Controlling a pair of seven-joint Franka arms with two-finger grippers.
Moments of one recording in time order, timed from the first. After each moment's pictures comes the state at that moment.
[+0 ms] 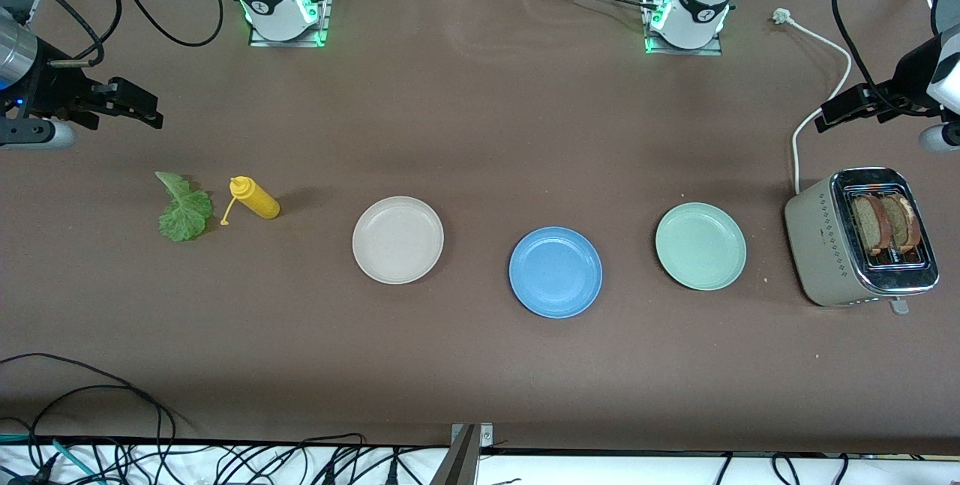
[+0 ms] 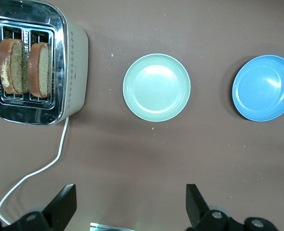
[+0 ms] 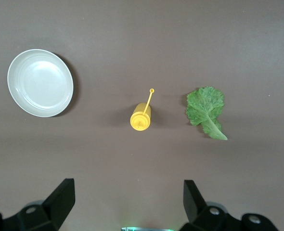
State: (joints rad) left arm 0.02 -0.01 0.01 -1.60 -0.04 1.49 -0.17; right arm 0.05 0.05 0.00 -1.54 0.03 1.50 0.04
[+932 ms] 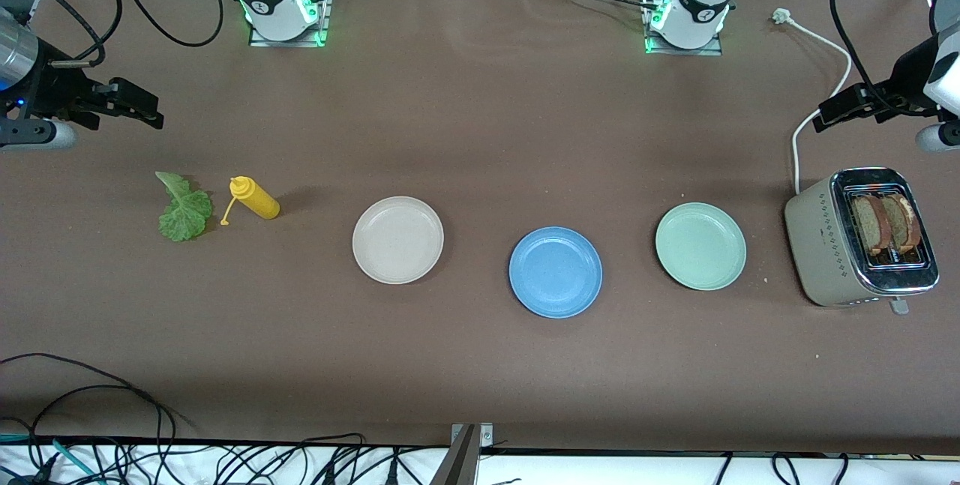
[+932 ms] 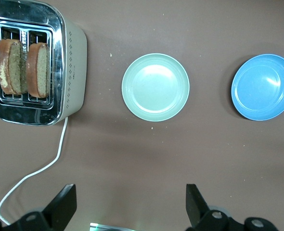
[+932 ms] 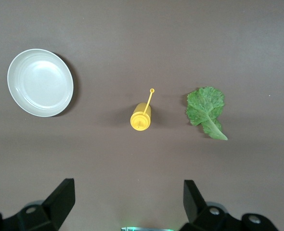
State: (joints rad) left arm 0.01 -0.01 0.01 -1.60 -0.04 1.49 -0.17; right arm 0.05 0.05 0.00 -1.54 0.03 1.50 0.04
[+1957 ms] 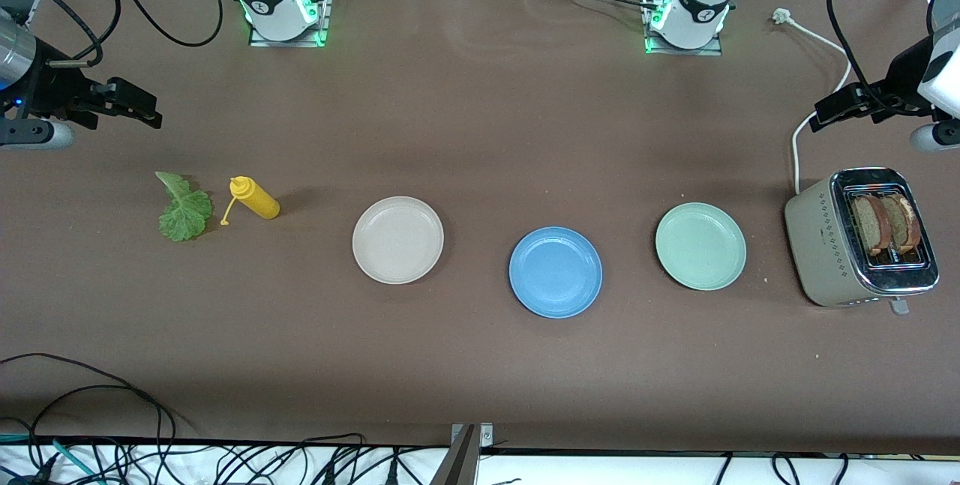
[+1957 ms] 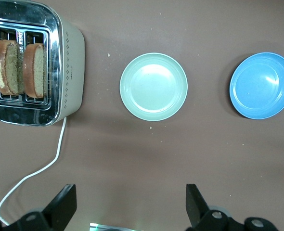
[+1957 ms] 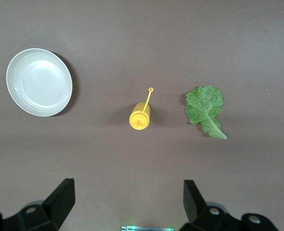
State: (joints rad) left arm 0.01 -0.01 0.00 -1.60 -0.04 1.49 -0.17; right arm 0.05 0.05 0.00 -1.54 0.03 1.50 0.04
